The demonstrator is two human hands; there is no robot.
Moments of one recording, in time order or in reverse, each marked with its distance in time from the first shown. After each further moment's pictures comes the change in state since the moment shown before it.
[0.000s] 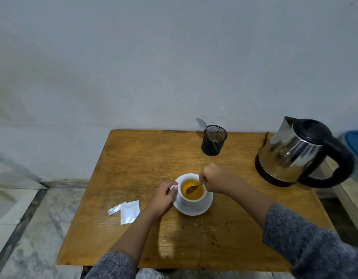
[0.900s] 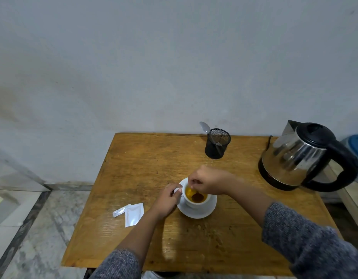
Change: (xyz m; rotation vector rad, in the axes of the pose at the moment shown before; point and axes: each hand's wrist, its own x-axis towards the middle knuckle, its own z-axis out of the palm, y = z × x) left_hand 0.003 -0.002 -0.003 -0.005 -0.045 -0.021; right_hand -0.004 -0.023 -0.020 0.044 -0.066 -0.348
